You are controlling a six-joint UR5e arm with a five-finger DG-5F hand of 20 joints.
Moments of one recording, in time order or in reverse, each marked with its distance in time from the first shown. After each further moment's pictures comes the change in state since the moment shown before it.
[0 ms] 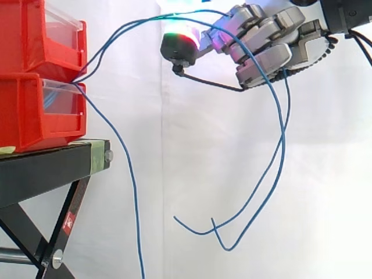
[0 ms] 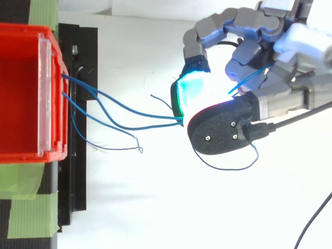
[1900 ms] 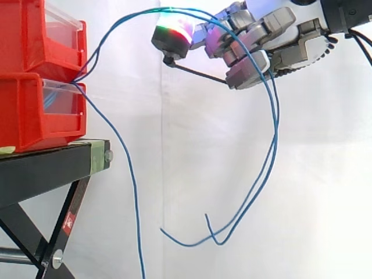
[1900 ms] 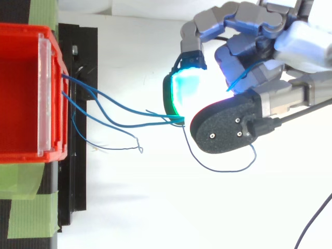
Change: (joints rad) arm -0.002 0.001 0.000 0.002 -0.001 0.017
